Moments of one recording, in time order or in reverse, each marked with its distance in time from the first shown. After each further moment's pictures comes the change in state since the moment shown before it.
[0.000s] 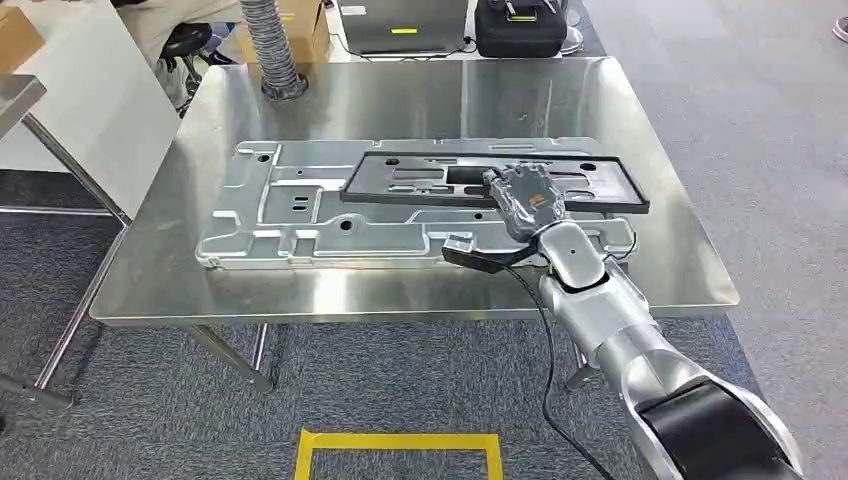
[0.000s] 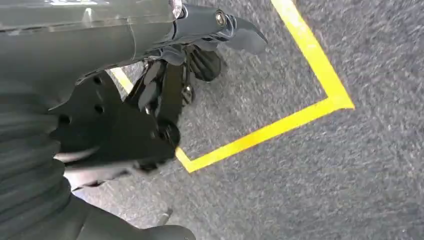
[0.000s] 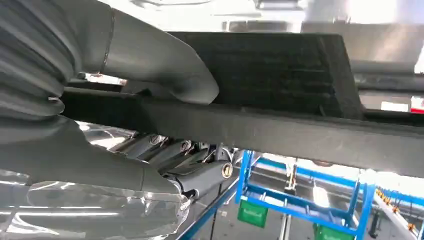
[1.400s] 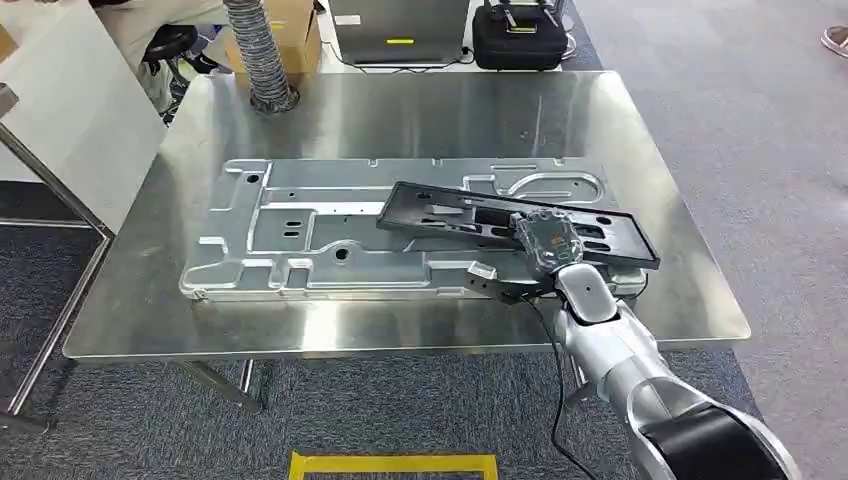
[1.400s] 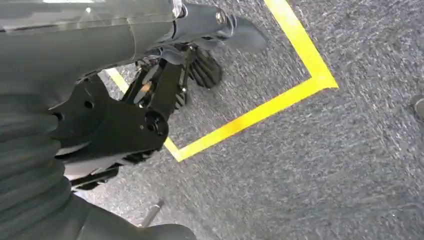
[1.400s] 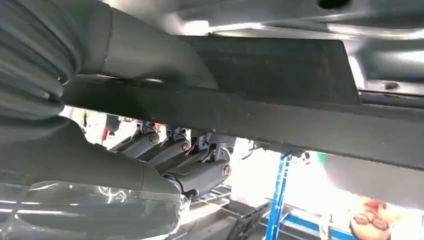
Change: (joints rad) left arm -0.007 0.008 -0.010 0.000 -0.006 -0.009 0.015; right arm 0.094 -0.027 -0.084 0.107 -0.070 -0.013 -0.005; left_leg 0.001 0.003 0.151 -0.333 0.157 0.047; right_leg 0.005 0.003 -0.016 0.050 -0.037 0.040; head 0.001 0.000
